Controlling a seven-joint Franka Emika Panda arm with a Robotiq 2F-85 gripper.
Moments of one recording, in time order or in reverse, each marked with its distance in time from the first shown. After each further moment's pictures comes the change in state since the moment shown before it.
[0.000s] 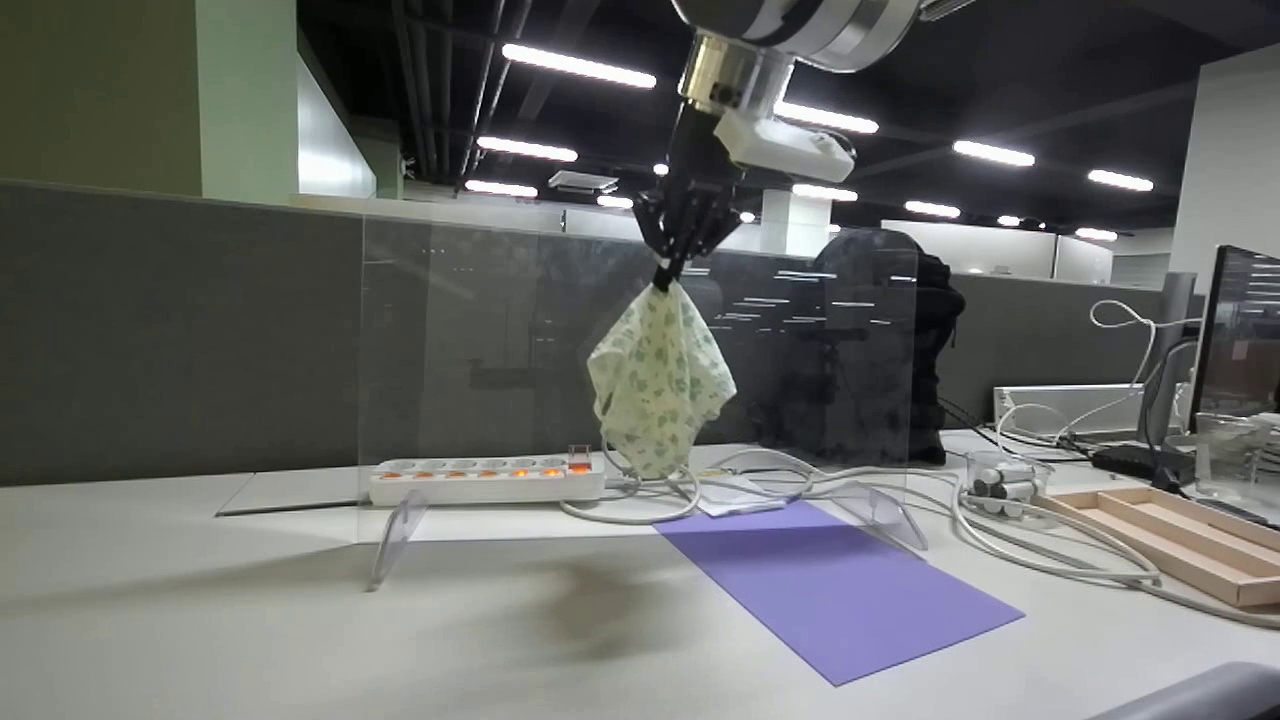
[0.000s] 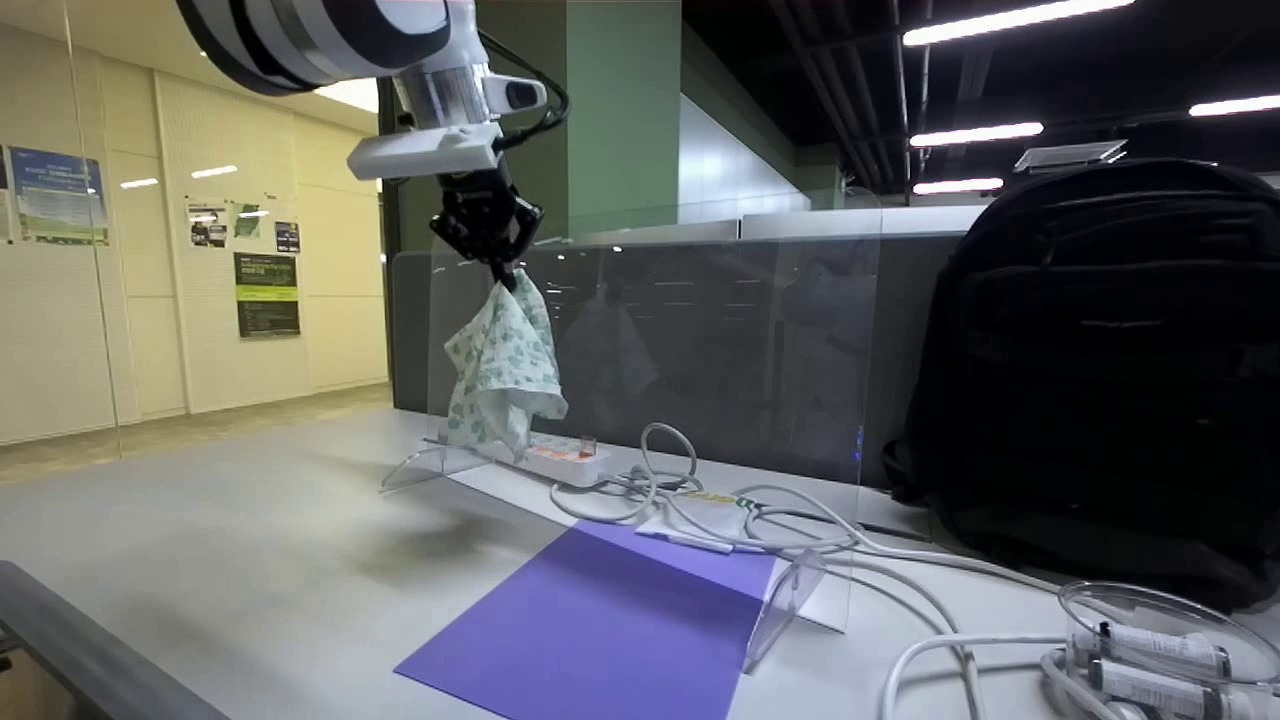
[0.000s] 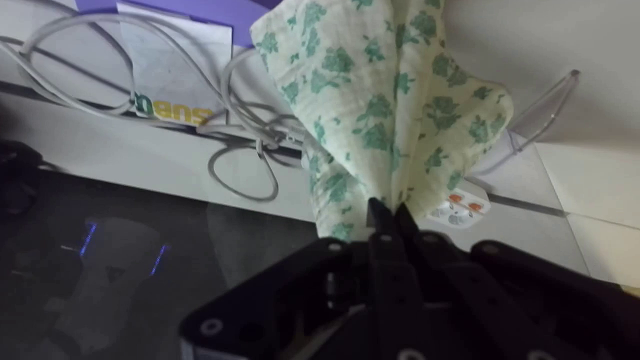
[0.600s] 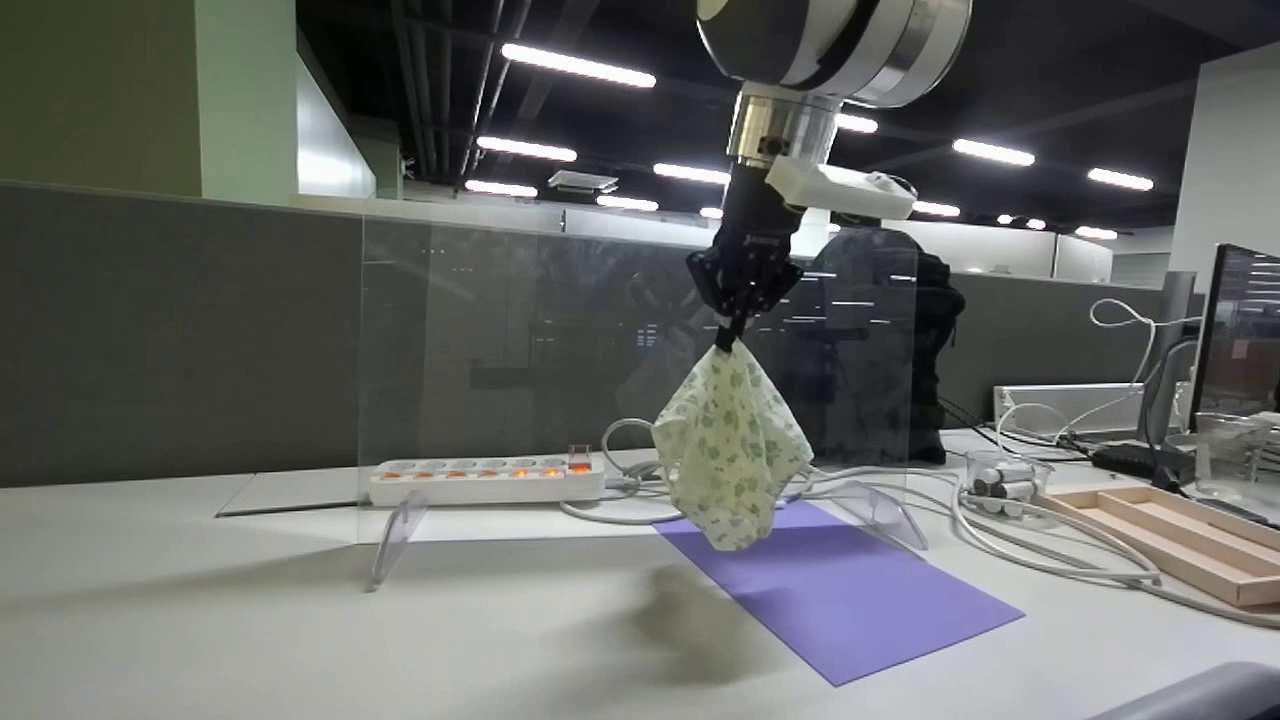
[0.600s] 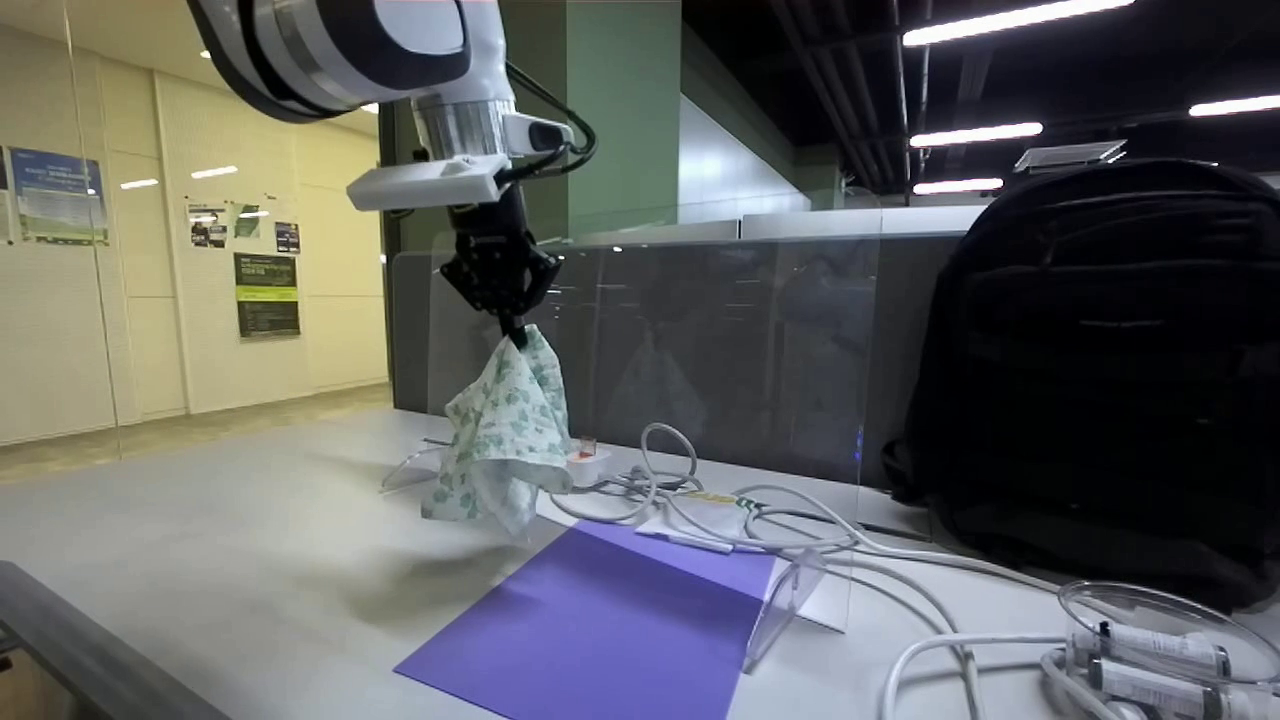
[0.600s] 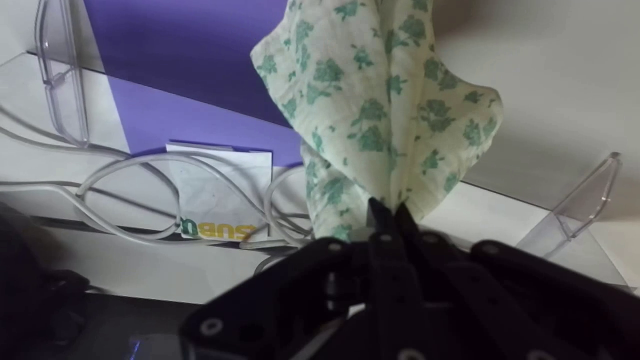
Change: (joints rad) arm -0.302 0.002 0.223 -0.073 0.059 -0.099 -0.006
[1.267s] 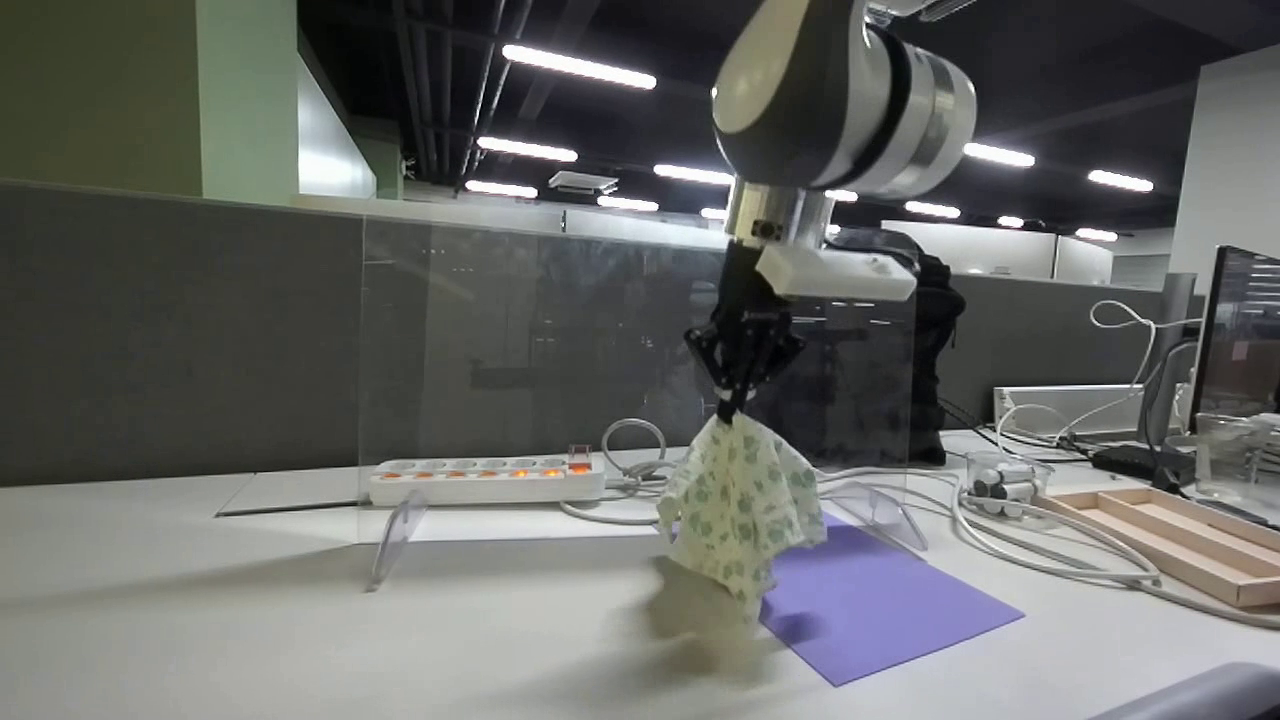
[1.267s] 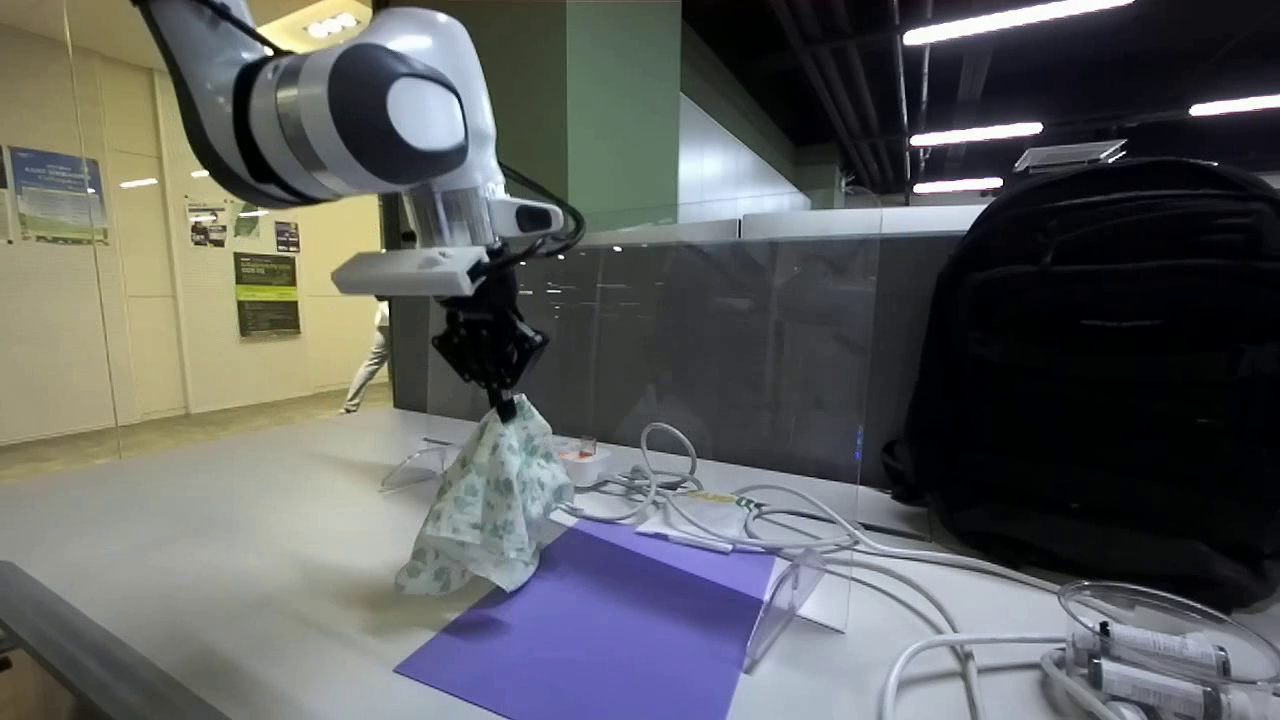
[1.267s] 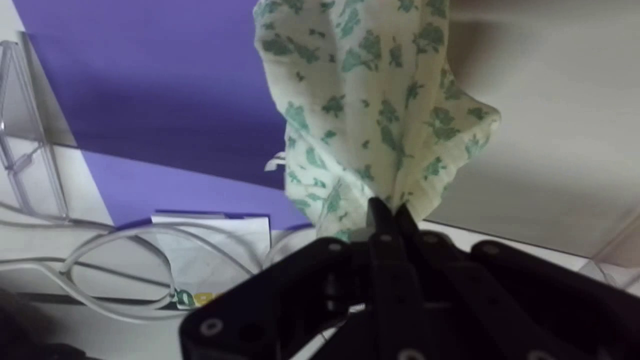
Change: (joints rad) arm -0.096 0.144 0.095 -0.060 -0.153 0.161 0.196
